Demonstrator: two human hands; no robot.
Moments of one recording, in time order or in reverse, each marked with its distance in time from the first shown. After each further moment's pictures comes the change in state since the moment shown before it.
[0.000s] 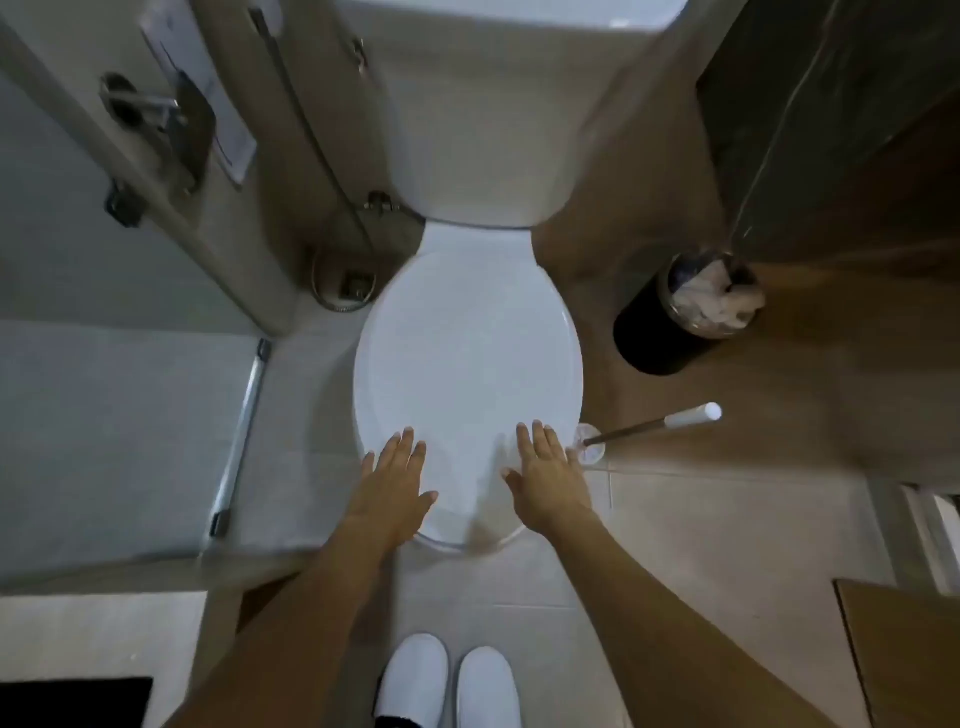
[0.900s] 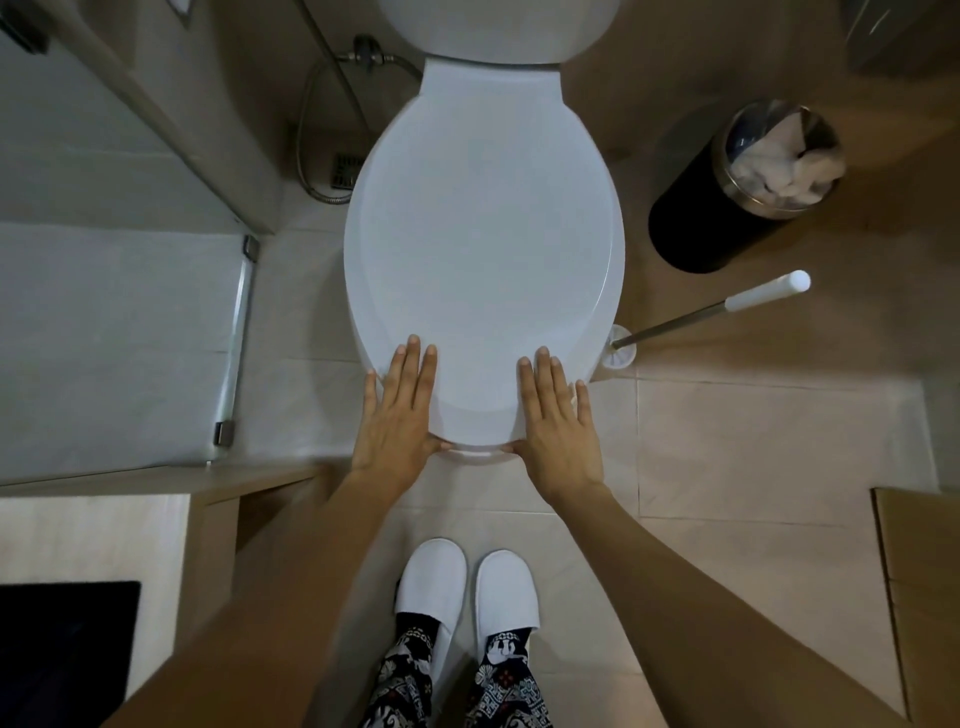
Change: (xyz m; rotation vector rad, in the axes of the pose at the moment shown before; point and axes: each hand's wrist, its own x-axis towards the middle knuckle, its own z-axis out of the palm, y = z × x) left_hand 0.012 -0.014 0.101 0.027 0.342 0.042; right_hand -0.004 0.011 0.121 -0.181 0.253 -0.097
